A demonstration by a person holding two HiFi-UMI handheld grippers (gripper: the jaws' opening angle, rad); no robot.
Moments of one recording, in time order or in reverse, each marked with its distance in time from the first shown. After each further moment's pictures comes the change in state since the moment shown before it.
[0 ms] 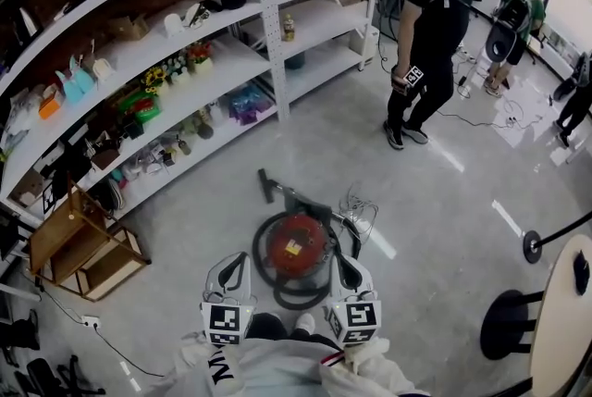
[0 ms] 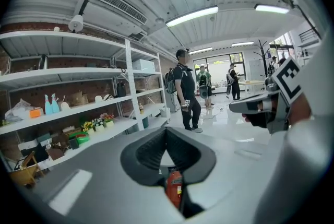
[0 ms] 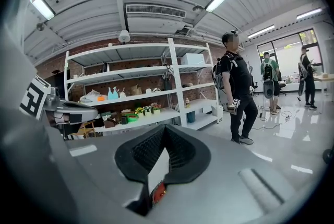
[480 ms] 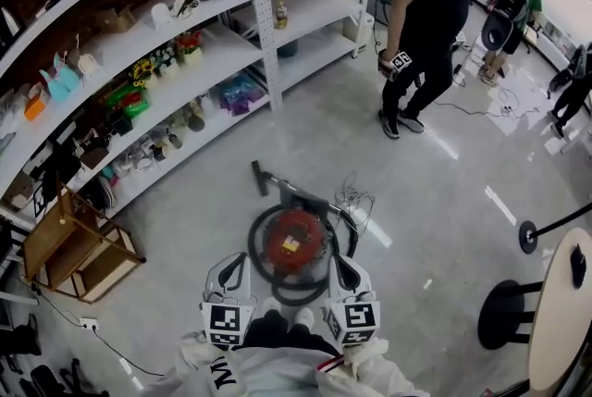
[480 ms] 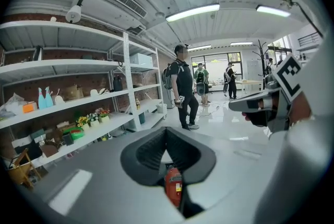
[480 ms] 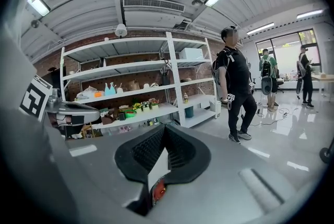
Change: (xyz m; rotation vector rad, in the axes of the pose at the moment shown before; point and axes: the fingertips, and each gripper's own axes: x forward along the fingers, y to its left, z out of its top) left arm 0.019 0.008 -0.020 -0.018 0.042 -0.048; right arm 0.016 0.005 -0.014 0.010 0.055 -0.022
